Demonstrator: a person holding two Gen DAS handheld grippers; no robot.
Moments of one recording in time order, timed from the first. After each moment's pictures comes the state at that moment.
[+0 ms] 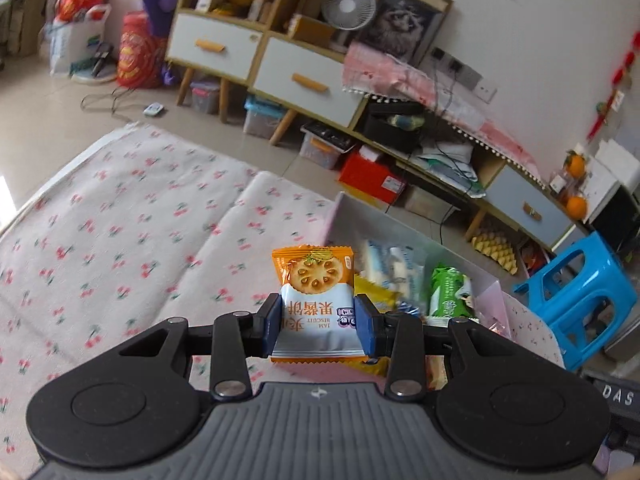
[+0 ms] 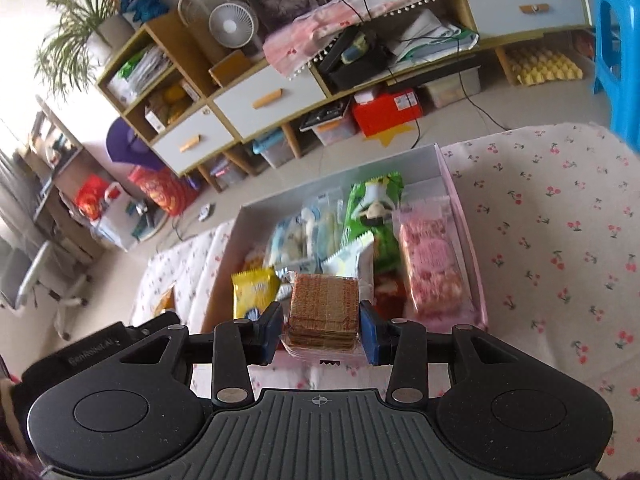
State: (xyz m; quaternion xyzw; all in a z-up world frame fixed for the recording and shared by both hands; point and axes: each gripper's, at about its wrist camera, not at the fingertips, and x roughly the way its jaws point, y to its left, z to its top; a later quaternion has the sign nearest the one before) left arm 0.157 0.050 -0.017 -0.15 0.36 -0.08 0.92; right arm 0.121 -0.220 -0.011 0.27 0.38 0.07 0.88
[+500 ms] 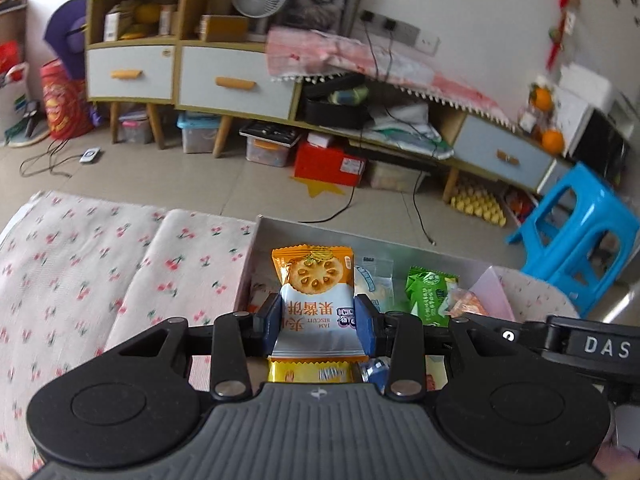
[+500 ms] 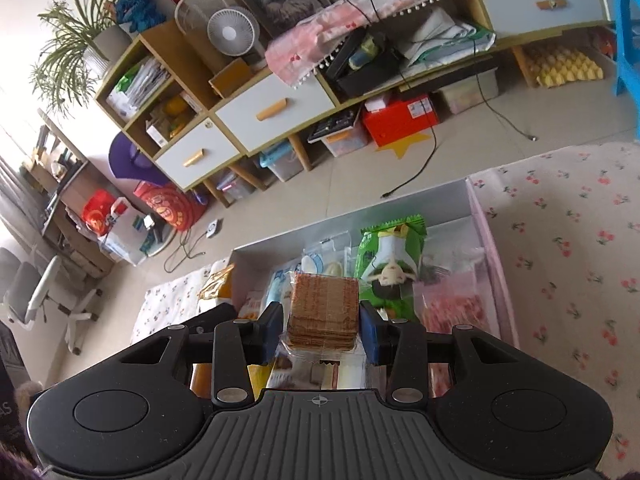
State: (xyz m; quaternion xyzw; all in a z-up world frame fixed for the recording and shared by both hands) left arm 0.220 -0.008 -0.031 -0.04 0.36 -0.15 0.92; right arm 0.194 -0.230 -0.031 0.29 0.37 0.08 0.88
